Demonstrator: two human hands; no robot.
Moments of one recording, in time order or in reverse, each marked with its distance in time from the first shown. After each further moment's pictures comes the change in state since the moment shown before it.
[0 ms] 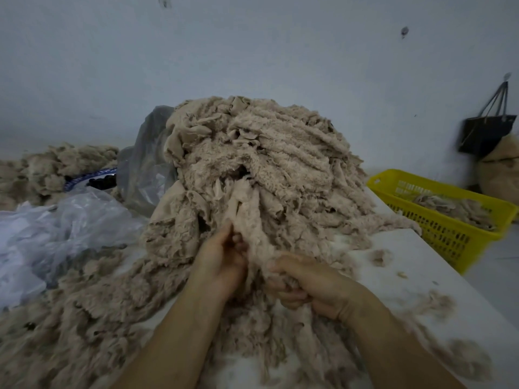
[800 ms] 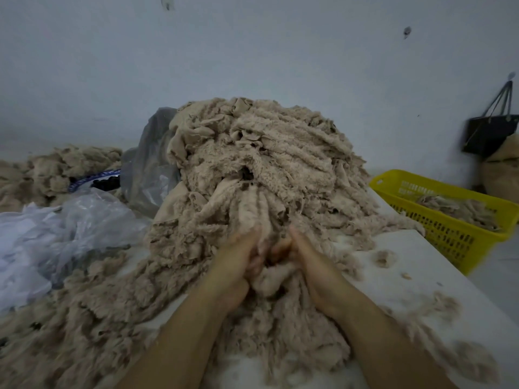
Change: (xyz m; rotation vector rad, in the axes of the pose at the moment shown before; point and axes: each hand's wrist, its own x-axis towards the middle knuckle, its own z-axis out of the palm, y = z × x) left_hand -0.012 -0.019 0.004 0.753 -0.107 0.145; right_hand 0.014 0.013 -0.007 -0.020 0.416 -0.039
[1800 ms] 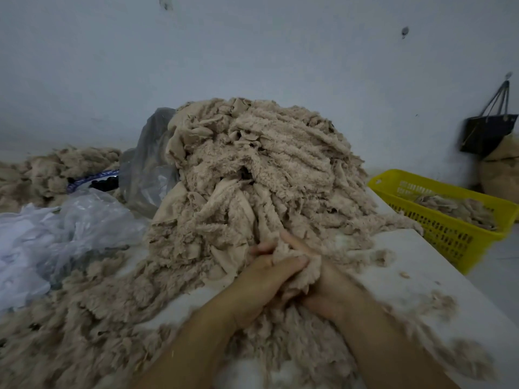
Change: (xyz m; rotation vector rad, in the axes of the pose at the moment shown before) left_hand -0.022 -0.012 0.020 0.371 -0.302 -0.014; right_hand 0.001 0.000 -0.001 0.300 -0.183 0.011
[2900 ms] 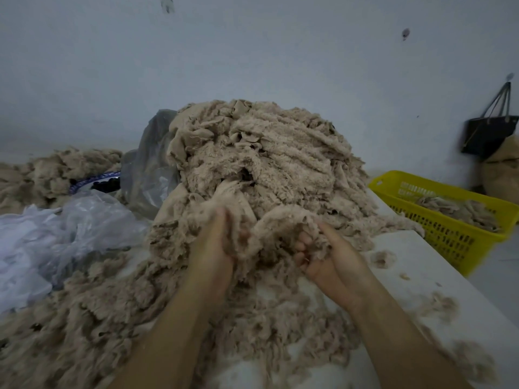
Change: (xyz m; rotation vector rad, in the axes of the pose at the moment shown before) left_hand 0.009 0.003 -0.053 -0.450 0.410 0.280; right_hand -0.006 -0.020 -0.018 0.310 0.150 -0.125
